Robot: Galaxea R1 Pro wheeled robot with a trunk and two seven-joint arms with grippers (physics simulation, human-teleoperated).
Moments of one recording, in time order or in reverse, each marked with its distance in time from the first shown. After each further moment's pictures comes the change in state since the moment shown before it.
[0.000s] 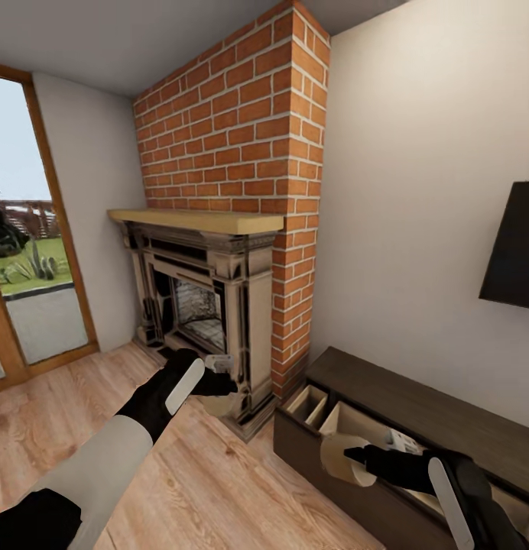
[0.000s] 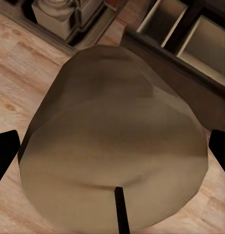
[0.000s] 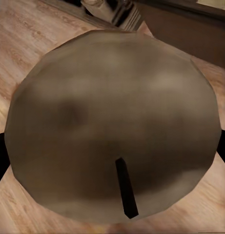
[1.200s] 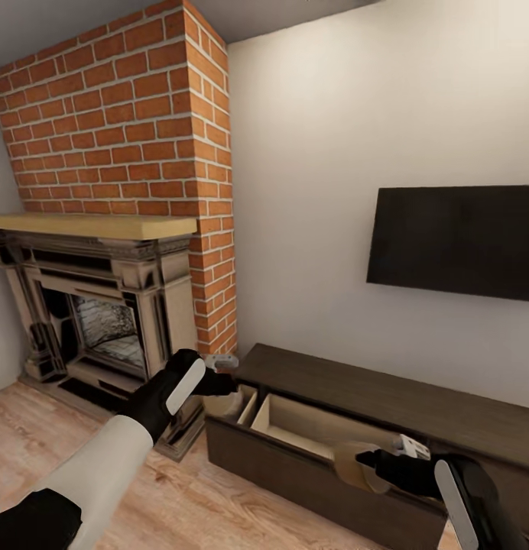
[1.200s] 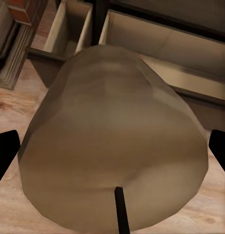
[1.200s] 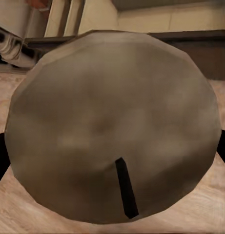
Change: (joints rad) left arm 0.000 -0.001 -0.006 0.000 -0.001 -0.008 0.002; right arm -0.006 -0.001 -0.050 0.038 -0.001 0.000 -0.091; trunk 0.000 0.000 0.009
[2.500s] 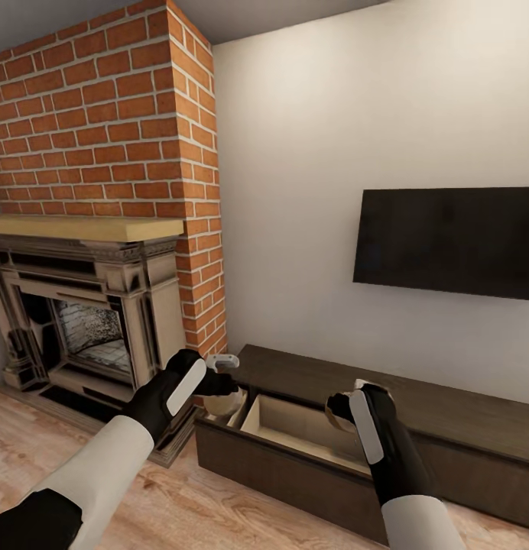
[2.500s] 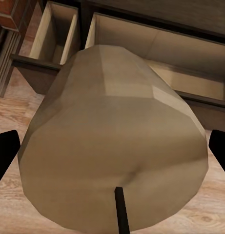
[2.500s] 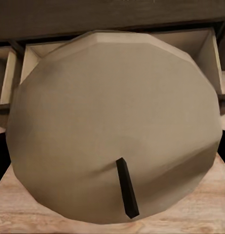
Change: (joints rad) left arm 0.001 -0.003 -0.002 0.000 -0.002 -0.004 0.001; right arm -0.272 0.249 0.150 0.078 -0.050 -0.115 -0.765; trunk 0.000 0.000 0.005
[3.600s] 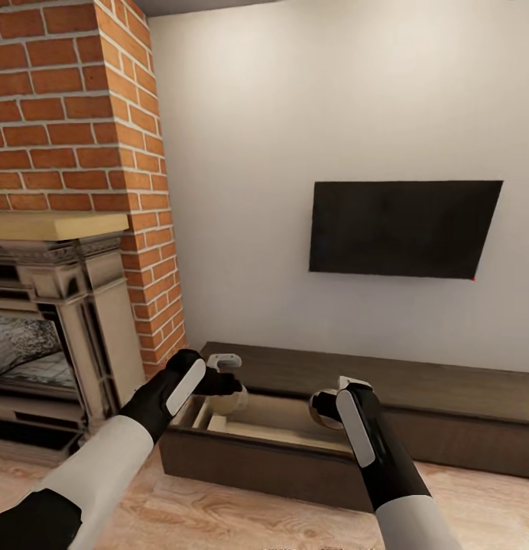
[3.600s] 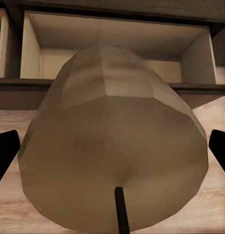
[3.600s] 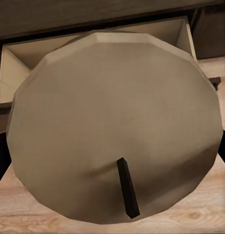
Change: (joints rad) left arm 0.000 0.003 -0.001 -0.001 -0.003 -0.003 -0.063; right arm 0.000 -0.008 0.131 0.002 -0.087 0.001 -0.012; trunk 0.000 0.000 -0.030
